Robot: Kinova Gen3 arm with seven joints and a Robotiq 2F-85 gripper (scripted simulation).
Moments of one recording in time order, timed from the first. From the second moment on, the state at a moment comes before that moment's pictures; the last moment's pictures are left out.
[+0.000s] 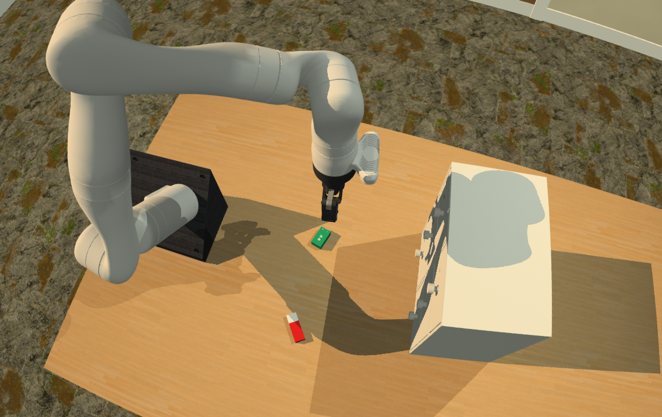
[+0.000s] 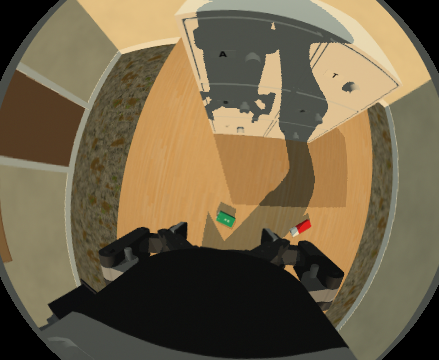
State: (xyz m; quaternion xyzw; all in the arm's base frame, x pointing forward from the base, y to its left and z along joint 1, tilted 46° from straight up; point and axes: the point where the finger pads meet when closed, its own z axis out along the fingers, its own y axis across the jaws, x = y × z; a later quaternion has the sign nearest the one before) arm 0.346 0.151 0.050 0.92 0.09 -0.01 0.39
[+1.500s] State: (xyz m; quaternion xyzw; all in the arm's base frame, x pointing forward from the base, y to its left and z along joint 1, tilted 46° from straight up) arm 0.364 0.141 0.036 0.92 0.12 0.06 0.38
